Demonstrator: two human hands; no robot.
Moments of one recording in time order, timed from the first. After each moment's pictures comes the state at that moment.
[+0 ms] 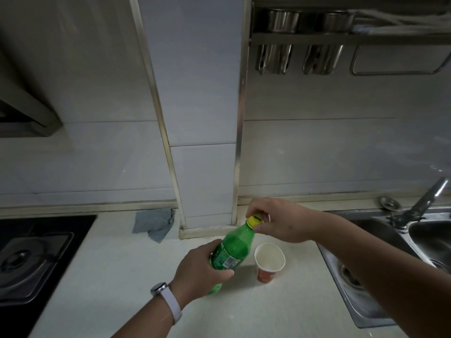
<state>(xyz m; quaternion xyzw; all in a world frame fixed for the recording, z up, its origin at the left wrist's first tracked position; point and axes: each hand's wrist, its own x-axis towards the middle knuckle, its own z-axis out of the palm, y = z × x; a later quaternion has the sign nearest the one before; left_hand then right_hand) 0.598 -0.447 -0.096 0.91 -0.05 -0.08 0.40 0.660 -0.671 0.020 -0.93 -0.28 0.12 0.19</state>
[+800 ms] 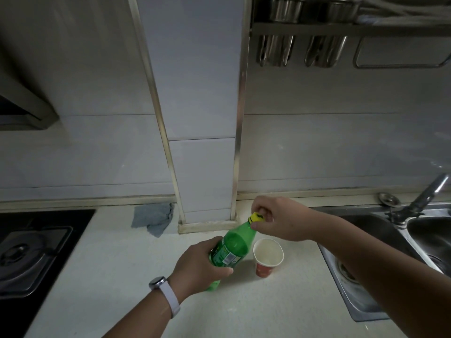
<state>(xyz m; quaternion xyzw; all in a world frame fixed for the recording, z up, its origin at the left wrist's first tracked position) 0.600 -0.446 -0.100 0.91 -0.05 -0.11 0.40 0.663 -0.678 0.001 -0.94 -0.24 0.11 0.22</state>
